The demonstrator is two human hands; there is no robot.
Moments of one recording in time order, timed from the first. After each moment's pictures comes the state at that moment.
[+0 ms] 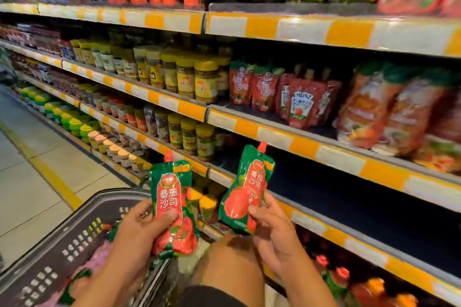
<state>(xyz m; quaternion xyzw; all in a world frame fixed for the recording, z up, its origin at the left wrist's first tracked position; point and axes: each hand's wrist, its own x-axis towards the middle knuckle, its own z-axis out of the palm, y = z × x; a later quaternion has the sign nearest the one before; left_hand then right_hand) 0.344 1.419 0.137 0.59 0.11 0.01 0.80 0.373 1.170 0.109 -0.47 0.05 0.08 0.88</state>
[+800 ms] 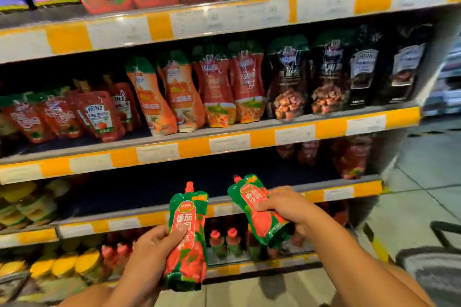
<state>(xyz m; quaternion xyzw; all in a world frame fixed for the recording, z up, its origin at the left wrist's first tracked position) 0.336 1.153 0.126 0.68 -0.04 -0.32 0.66 0.239 0.870 0.117 -0.72 0.32 -0.01 0.61</state>
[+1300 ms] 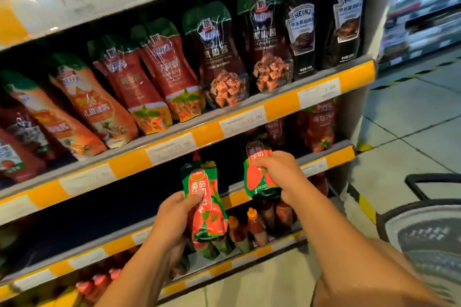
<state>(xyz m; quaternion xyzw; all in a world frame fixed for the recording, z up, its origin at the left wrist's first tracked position) 0.353 1.002 0.115 0.72 -0.09 -0.33 0.61 0.228 0.795 0.113 -0.58 0.42 -0.21 0.67</state>
